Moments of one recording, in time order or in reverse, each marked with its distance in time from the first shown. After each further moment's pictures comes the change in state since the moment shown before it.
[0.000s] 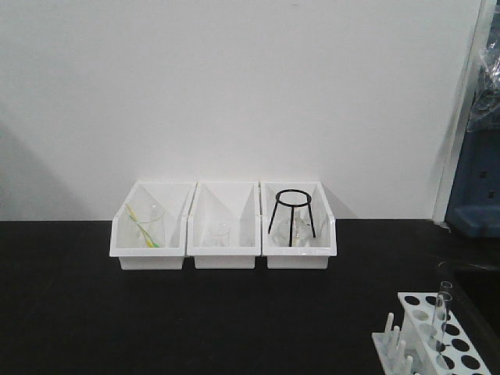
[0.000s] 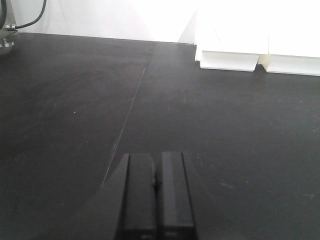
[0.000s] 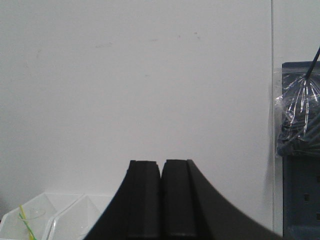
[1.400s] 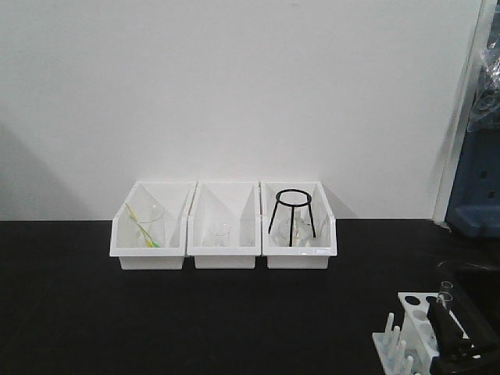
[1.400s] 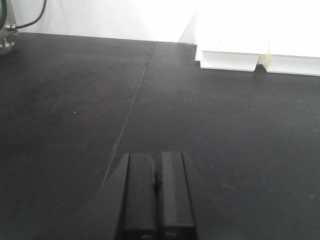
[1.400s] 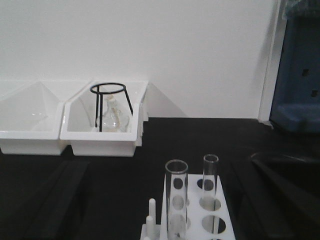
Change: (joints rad) left arm 0.000 0.000 0.000 0.000 0.000 0.000; right arm 0.000 0.776 0.192 0.039 -0.637 0.015
